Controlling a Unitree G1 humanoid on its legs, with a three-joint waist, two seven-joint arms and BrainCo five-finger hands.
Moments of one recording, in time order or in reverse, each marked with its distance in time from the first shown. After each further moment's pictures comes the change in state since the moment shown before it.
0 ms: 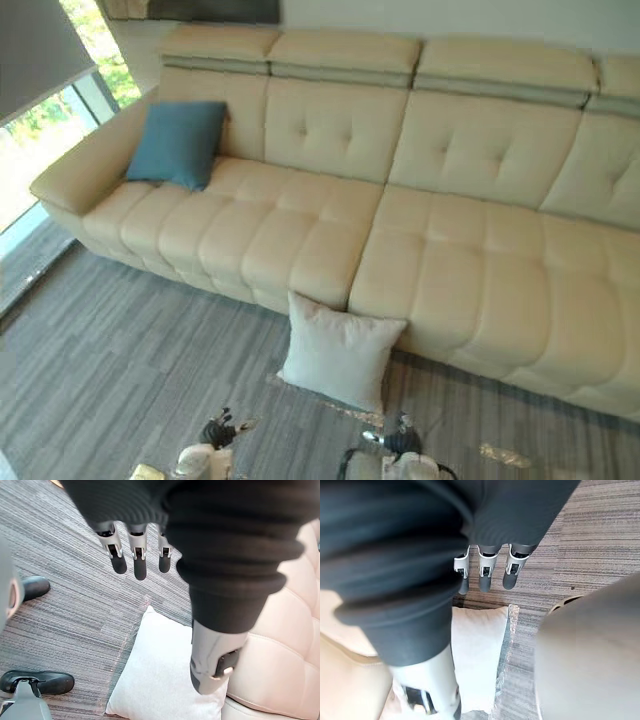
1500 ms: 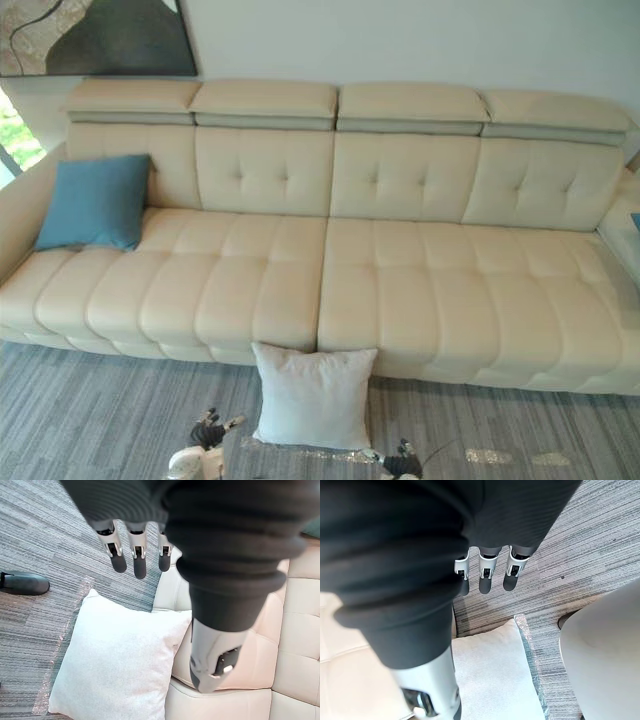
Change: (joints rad) left arm 0.041 -0.030 0.126 -0.032 0.009 -0.012 0.011; right arm 0.043 0.046 -0.115 0.038 0.046 0.005 -0.039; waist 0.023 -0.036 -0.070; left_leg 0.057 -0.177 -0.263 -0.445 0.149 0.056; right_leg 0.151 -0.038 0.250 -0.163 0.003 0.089
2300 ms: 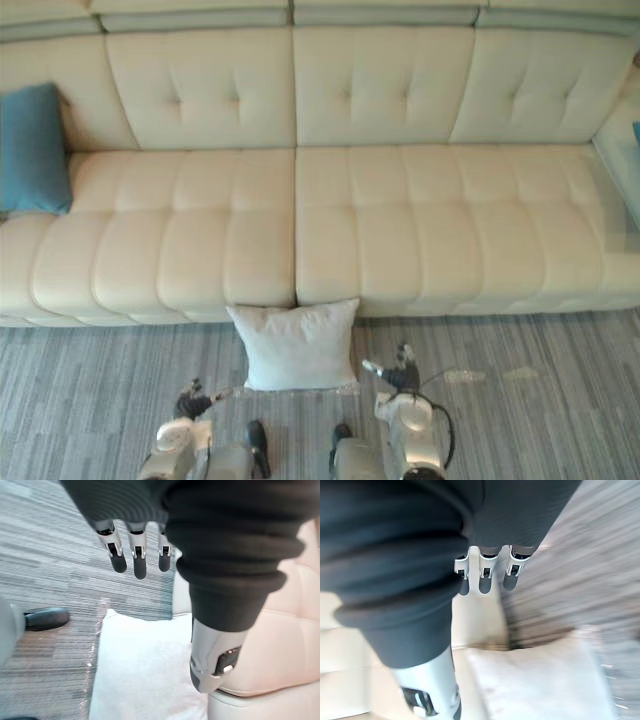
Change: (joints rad) left arm -0.094 0.091 -0.065 -0.120 -0.005 0.003 0.090; right arm -0.136 -0.036 0.143 -0.447 -0.003 -0.058 -0.070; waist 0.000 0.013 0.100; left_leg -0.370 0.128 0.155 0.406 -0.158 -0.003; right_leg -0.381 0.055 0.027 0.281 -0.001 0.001
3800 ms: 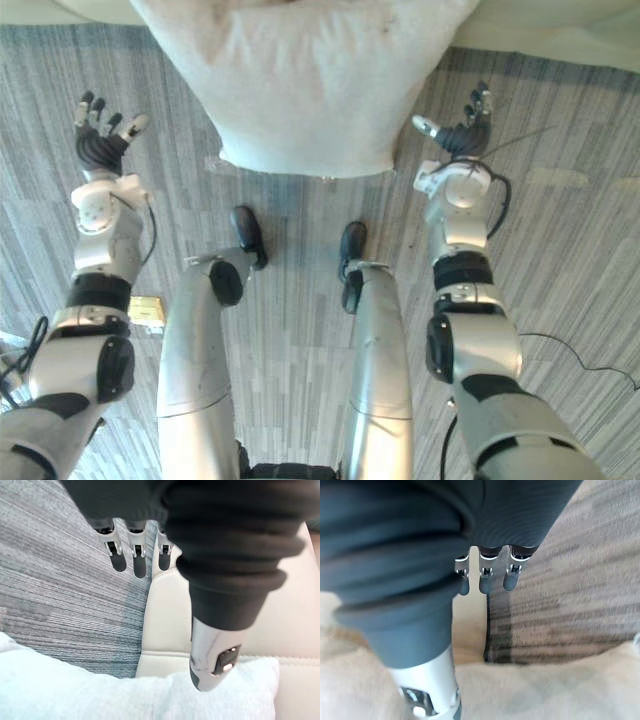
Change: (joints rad) left arm -0.929 0.342 -0.039 -0.152 -0.368 -0.044 0.079; right arm -1.120 -0.329 -0.018 0.300 0.179 0.035 -0.143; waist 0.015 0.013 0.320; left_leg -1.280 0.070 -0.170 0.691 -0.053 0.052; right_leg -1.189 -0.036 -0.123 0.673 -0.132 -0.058
